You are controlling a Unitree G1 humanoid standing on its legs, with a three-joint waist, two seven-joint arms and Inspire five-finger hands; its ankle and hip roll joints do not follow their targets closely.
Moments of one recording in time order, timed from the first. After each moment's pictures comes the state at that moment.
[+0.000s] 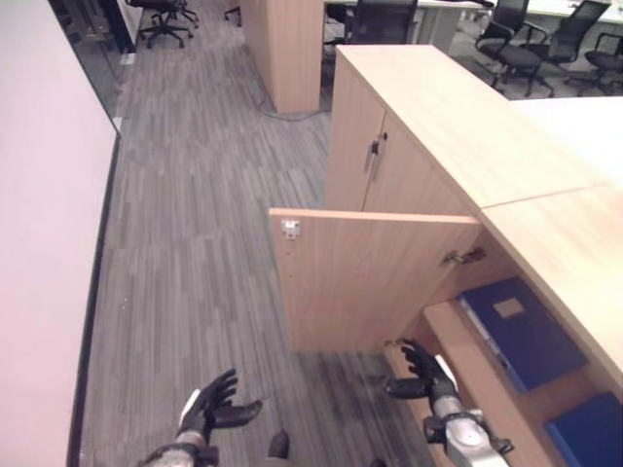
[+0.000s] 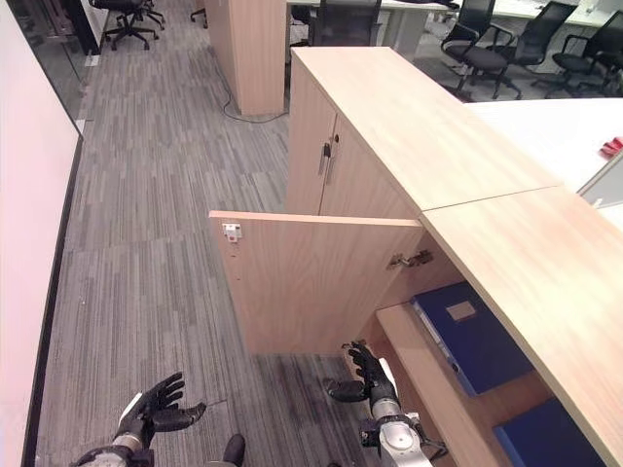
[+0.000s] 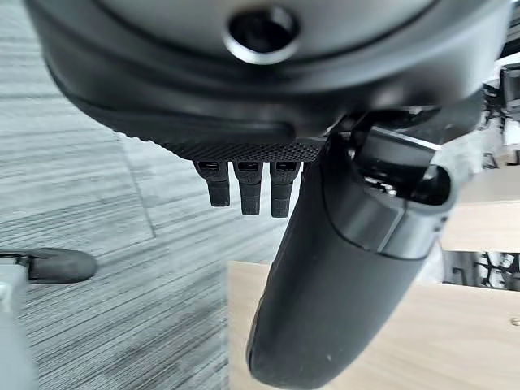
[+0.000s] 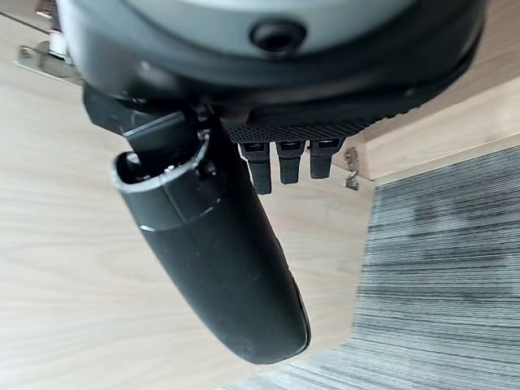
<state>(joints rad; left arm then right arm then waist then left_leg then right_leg) 0.19 0.40 -0.13 0.73 -0.35 -0.24 -0.06 0.11 -0.25 0.25 0.57 0.18 -0.15 -0.13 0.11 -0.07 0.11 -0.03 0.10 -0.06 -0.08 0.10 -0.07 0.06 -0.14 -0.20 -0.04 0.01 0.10</state>
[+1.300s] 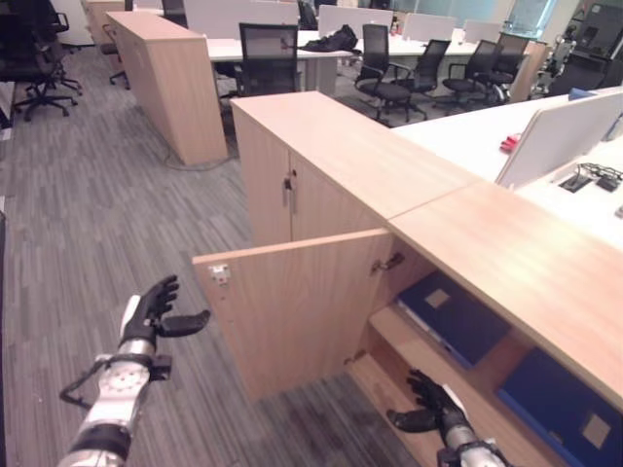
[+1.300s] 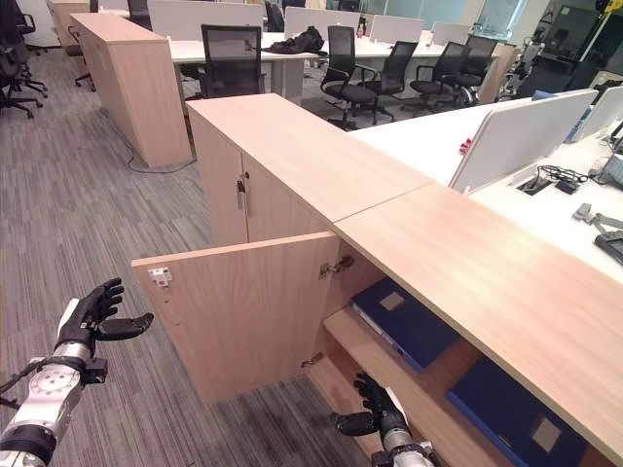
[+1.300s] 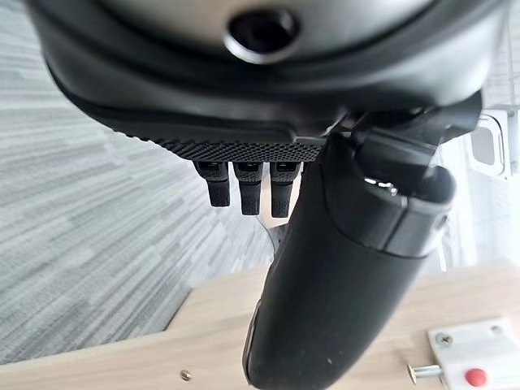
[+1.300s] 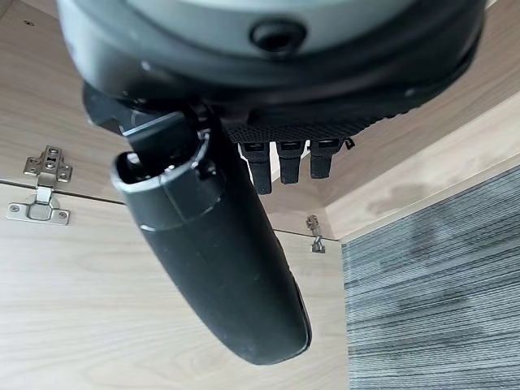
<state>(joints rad) -0.20 0.66 -0.04 0.82 -0.31 -0.24 0.03 0.19 -0.30 0.27 0.56 0.17 -0.13 -0.05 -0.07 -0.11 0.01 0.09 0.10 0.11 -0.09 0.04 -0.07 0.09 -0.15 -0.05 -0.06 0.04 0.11</state>
